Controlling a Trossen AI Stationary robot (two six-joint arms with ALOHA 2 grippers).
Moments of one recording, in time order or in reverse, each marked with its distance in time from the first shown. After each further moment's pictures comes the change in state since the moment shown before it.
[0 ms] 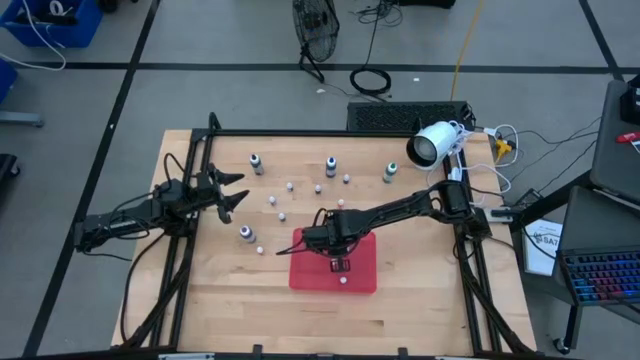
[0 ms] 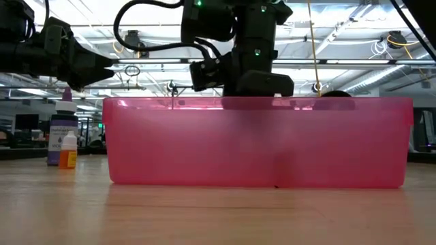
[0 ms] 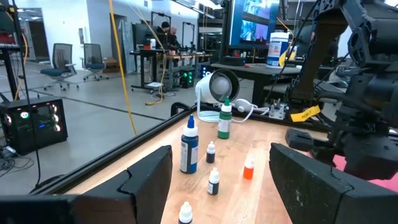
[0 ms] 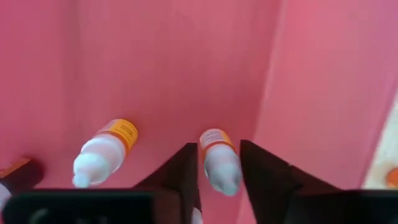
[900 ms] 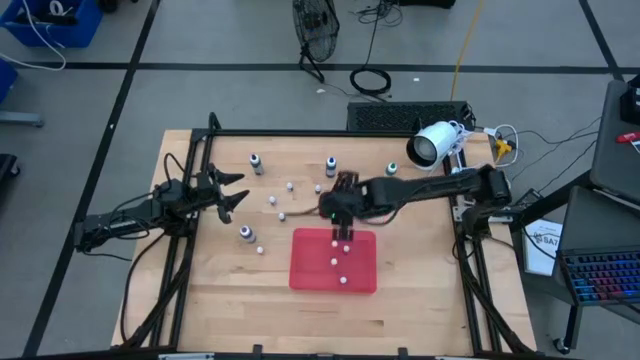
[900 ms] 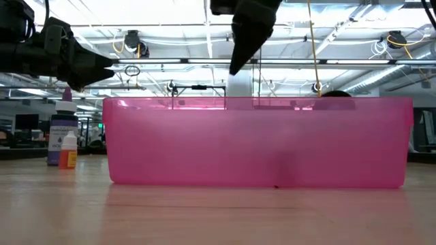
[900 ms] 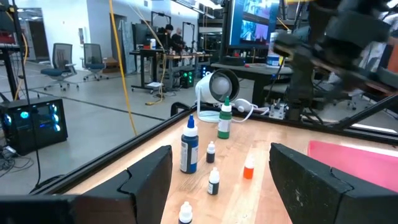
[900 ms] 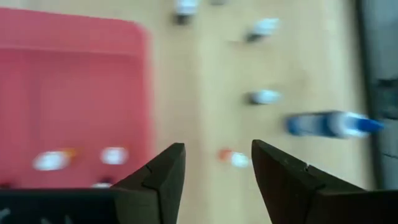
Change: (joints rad) left arm 0.000 0.000 0.000 0.000 0.000 0.000; right arm -0.075 -0.322 0.001 -0.024 0.277 -0.018
